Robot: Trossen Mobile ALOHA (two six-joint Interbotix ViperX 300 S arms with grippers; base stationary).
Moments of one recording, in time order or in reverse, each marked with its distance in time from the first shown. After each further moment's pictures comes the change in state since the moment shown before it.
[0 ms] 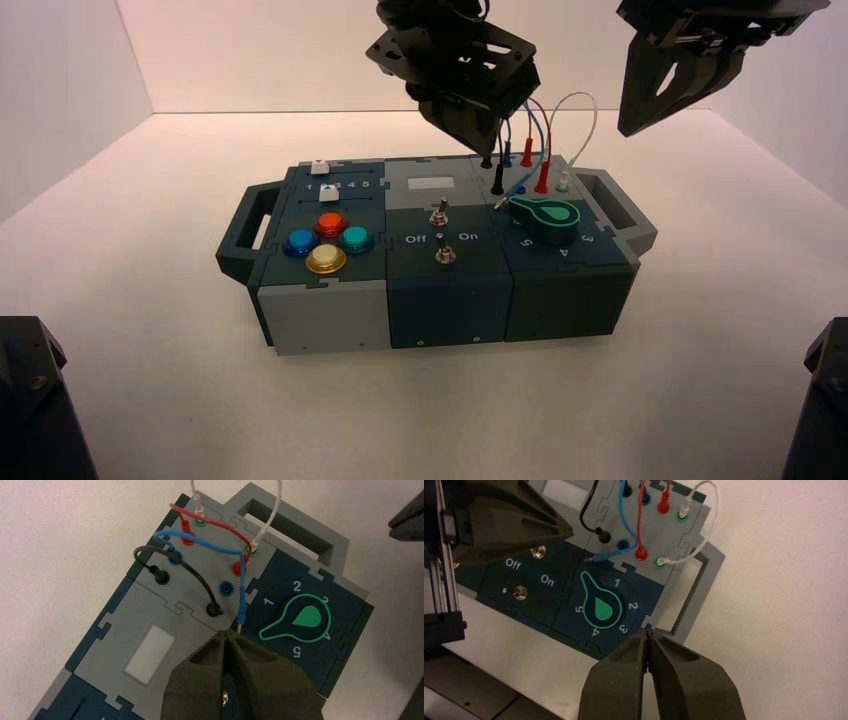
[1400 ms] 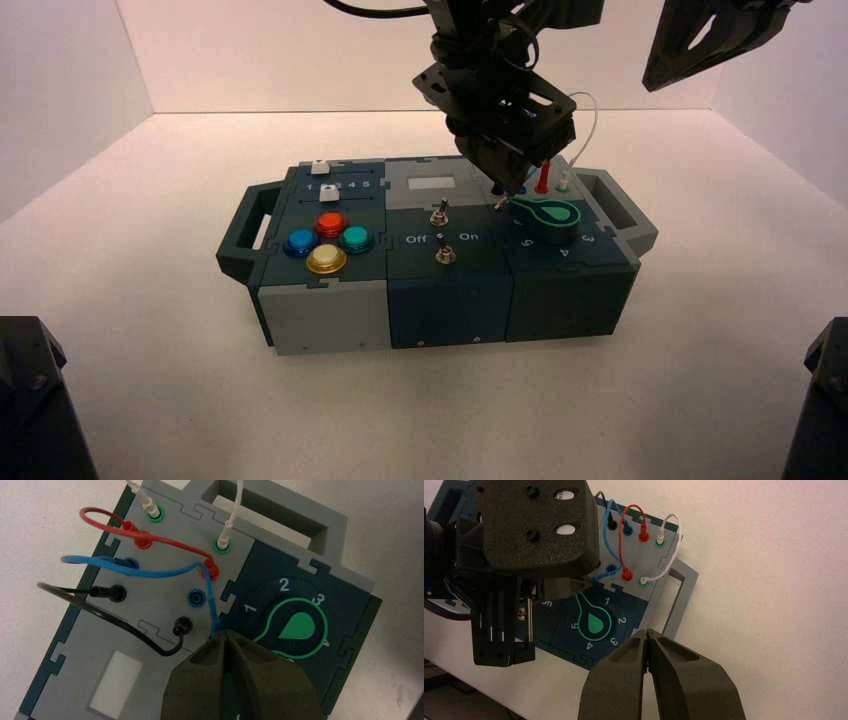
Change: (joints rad) left arm -0.052 0.149 -0.117 0.009 0.075 0.058; right arm -0.058 -0.146 0.018 -0.008 -0.014 0.000
